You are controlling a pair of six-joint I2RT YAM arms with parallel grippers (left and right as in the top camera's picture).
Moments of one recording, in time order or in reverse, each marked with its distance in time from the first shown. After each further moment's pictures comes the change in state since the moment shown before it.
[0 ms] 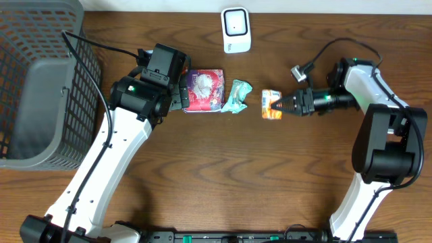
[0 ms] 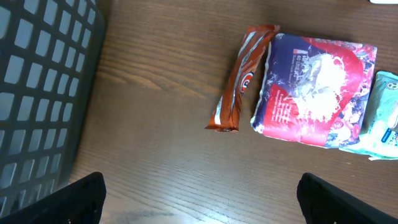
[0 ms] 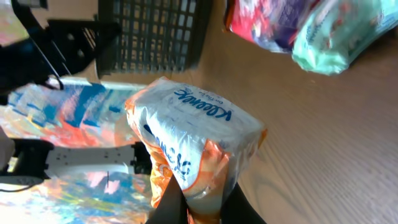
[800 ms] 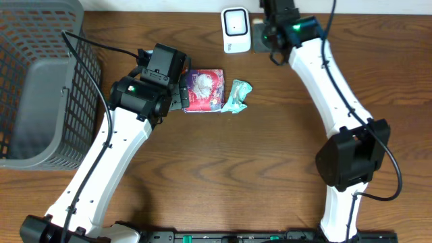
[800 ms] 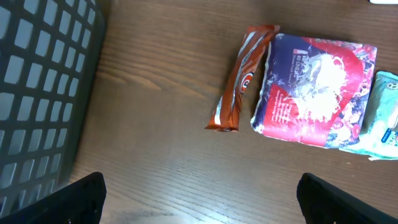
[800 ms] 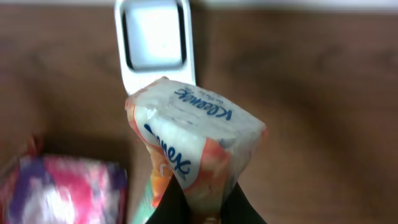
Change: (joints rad) left arm 0.000 0.000 0.000 0.000 0.000 0.000; right arm 0.425 0.004 0.542 0.647 1.416 0.983
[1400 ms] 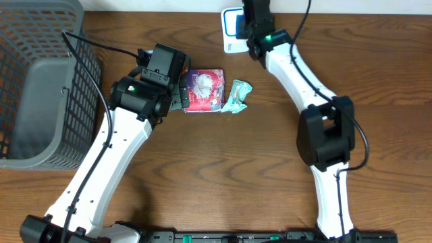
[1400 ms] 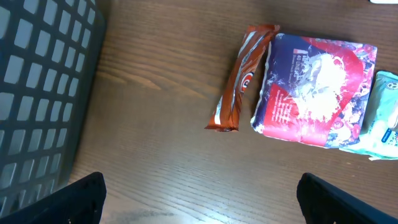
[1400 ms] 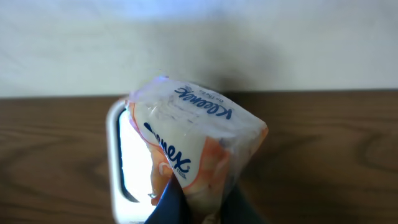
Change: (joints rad) left arm 0.000 0.000 0.000 0.000 0.000 0.000; right arm 0.029 0.244 0.006 0.484 0.150 0.010
